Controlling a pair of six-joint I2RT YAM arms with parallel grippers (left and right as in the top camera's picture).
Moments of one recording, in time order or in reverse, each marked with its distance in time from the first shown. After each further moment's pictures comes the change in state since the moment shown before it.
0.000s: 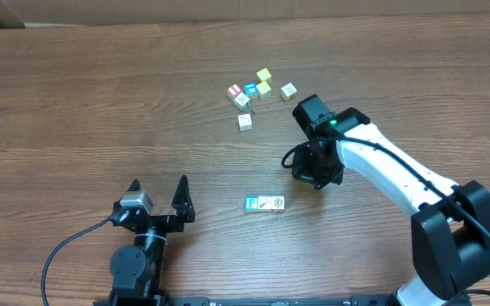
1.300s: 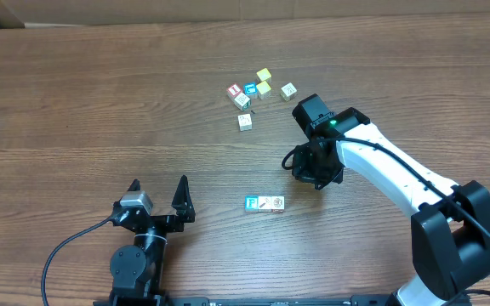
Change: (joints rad) left arm 0.000 0.000 0.000 0.000 0.000 0.000; right arm 0.000 0.000 0.000 0.001 0.000 -0.039
